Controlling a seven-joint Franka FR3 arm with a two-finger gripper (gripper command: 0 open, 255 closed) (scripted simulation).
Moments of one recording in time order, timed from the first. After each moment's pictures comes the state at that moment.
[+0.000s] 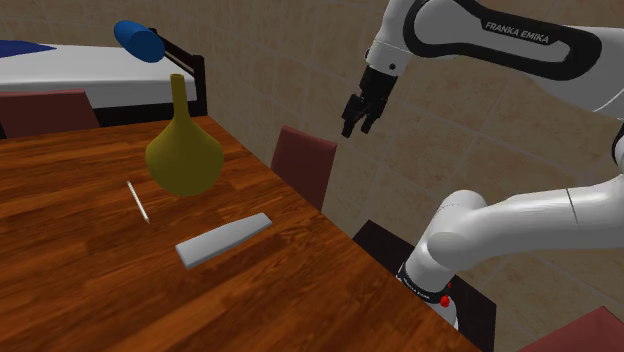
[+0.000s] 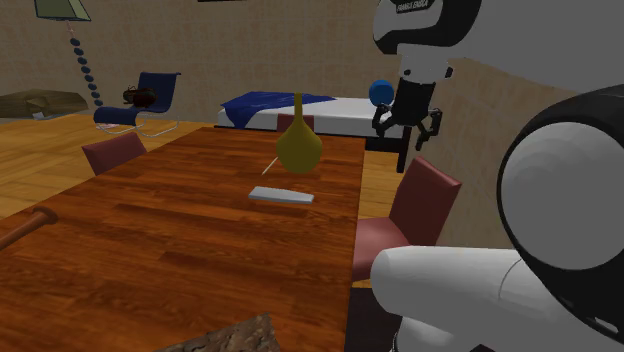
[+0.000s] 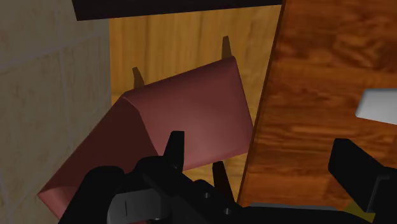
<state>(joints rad) -0.01 -0.83 0.01 -2.37 0.08 1.63 0.10</state>
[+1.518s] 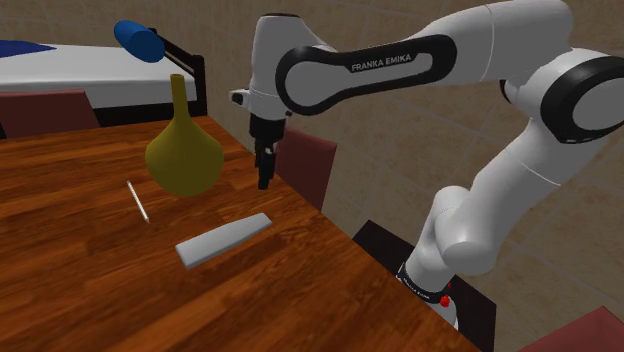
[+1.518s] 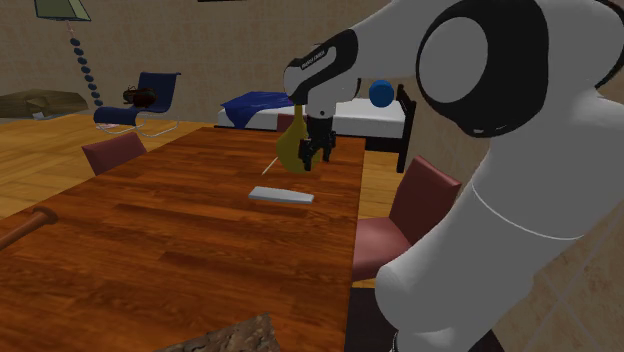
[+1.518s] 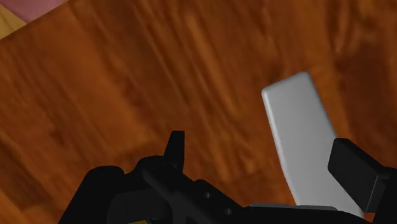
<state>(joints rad) 0.31 -0.23 0.14 -2.18 0.07 1.98 -0.49</state>
